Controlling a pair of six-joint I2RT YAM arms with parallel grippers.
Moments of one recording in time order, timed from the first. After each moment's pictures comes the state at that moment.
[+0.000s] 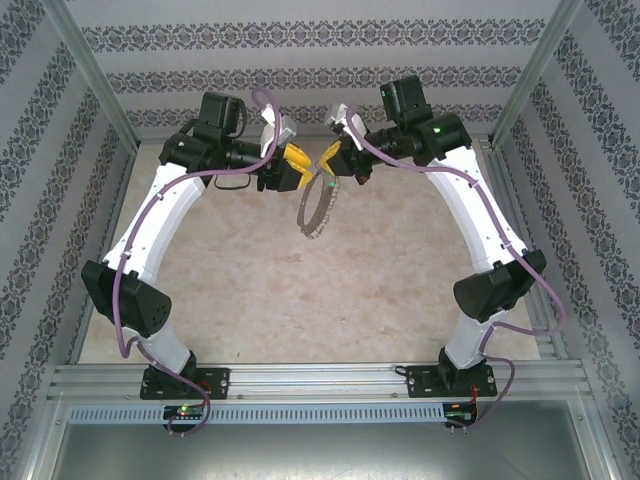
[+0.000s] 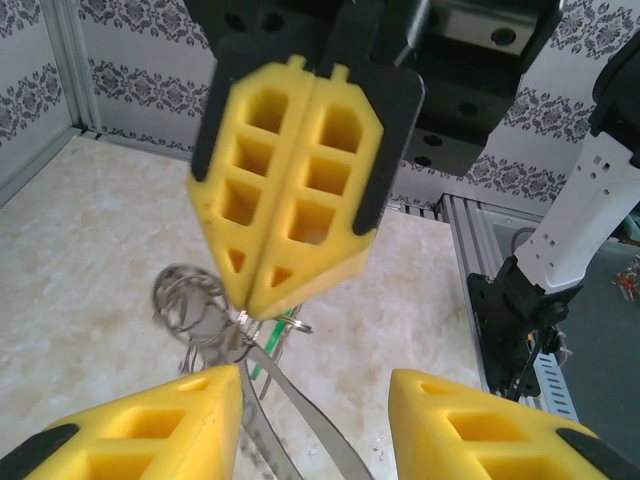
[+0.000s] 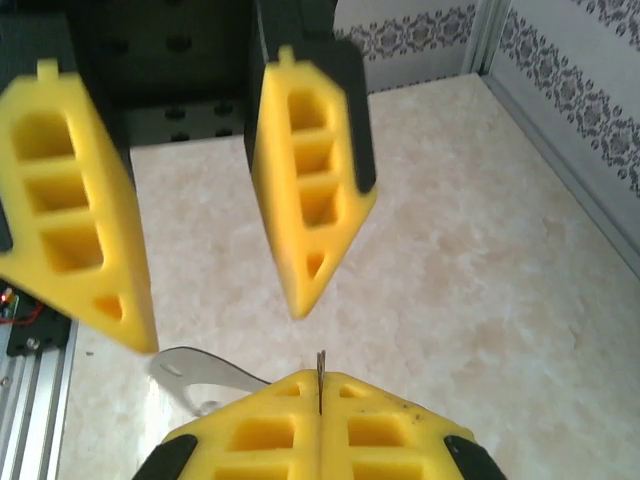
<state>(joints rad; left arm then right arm) -0.30 1.69 1.87 -0.87 1.06 0.44 0.40 1.79 2.12 -1.12 -0.81 -0.56</state>
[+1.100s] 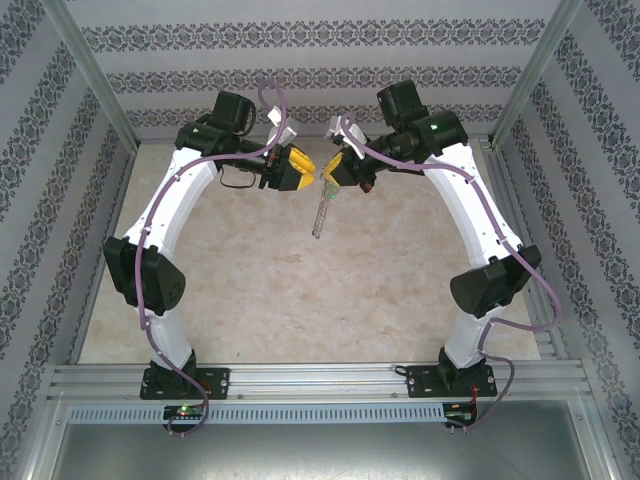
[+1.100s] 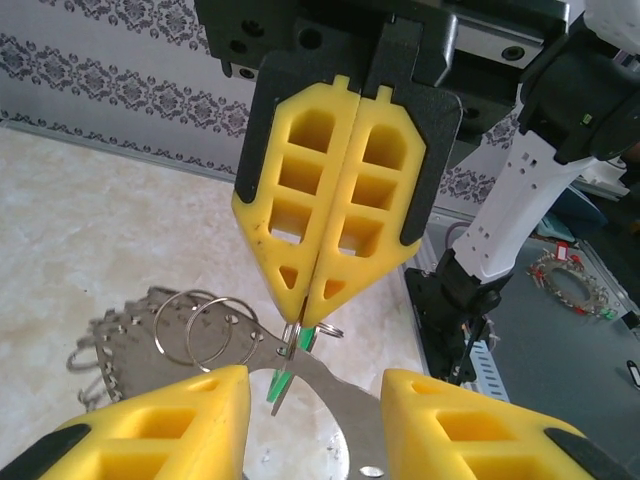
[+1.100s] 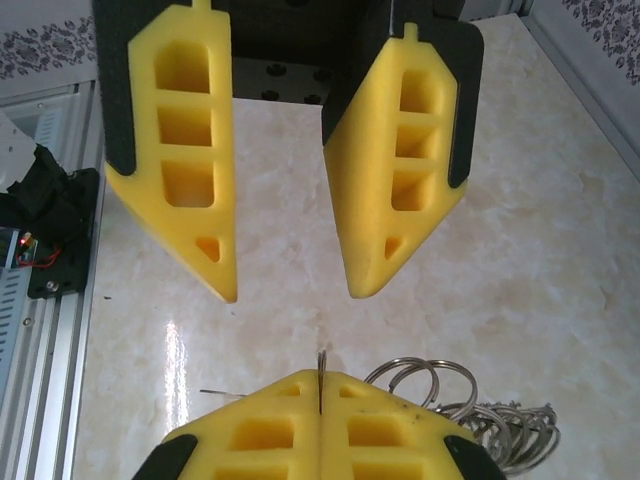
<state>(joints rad) -0.28 1.86 2.00 -1.06 1.24 0.59 0.40 1.83 2.15 -1.26 -0.81 -0.67</state>
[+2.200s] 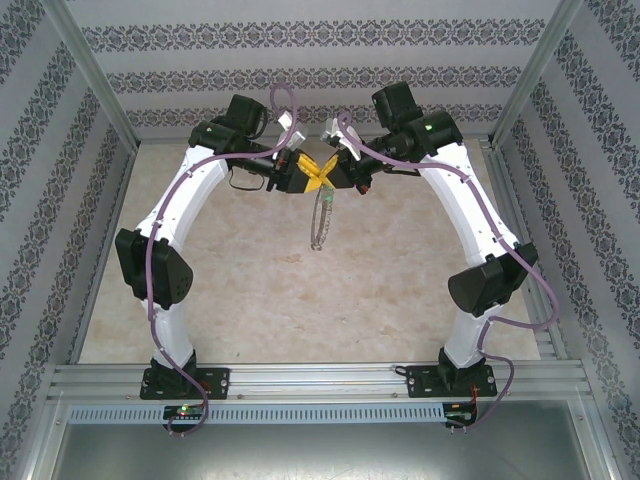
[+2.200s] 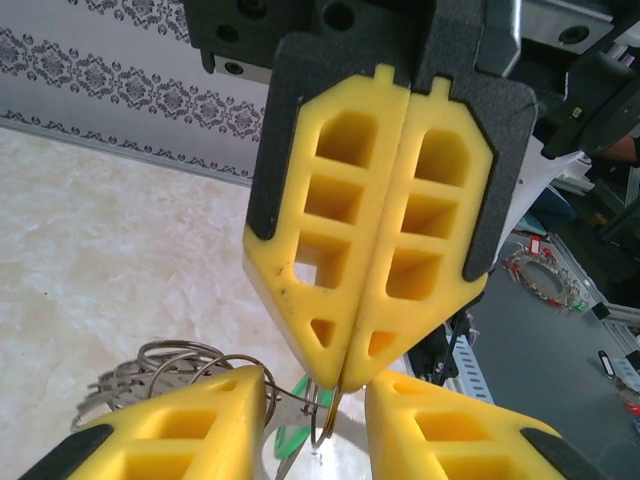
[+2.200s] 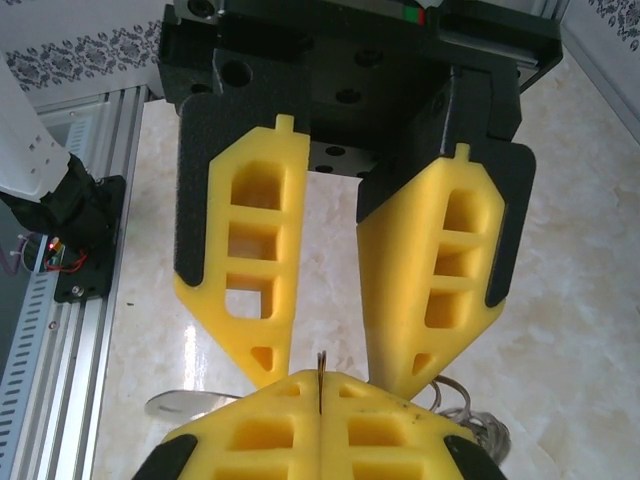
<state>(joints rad) -0.31 1.92 2.03 -1.10 1.27 0.62 0.41 1.84 2.15 -1.26 -0.85 -0.67</state>
